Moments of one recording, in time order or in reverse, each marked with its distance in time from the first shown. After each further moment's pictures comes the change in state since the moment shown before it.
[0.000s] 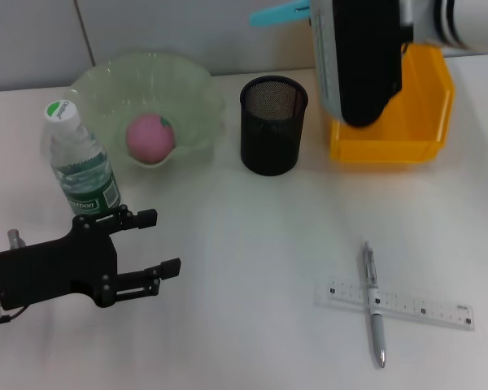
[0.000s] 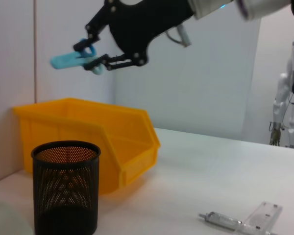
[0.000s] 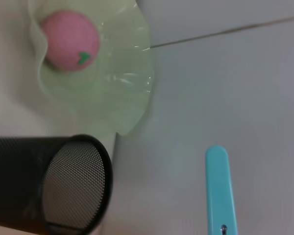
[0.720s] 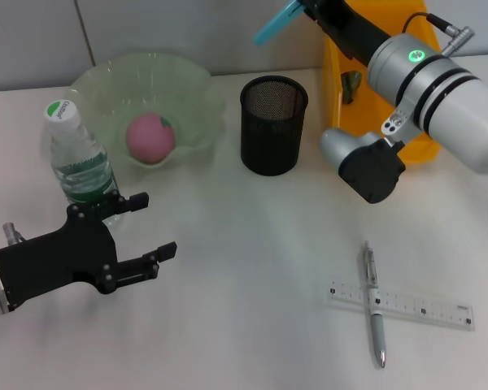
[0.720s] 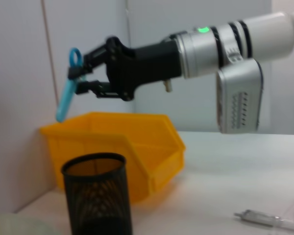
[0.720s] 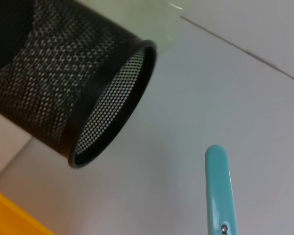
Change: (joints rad) left arm 0.009 -0.003 0.000 -0.068 -0.083 -0.073 0.204; right arm -0.103 -0.005 -0.179 0.544 0.003 1.052 -0.632
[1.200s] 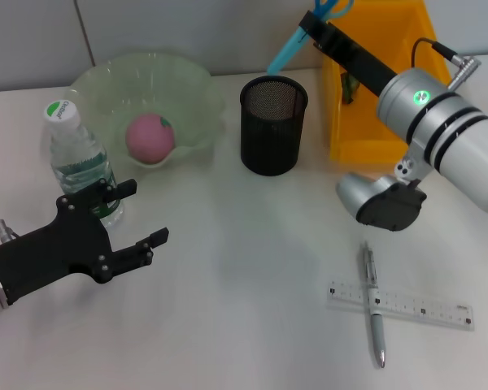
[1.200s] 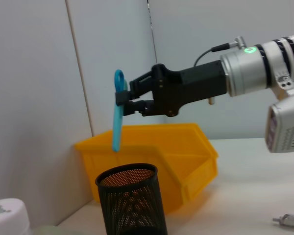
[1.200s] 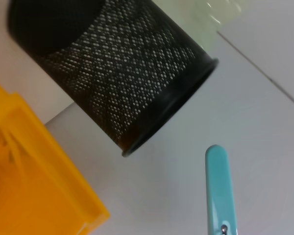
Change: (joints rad) left arm 0.012 -0.001 0.000 -0.065 -0.101 -0.044 0.146; right arm -0.094 0.000 -0.063 0.005 0.000 0.109 -0.236
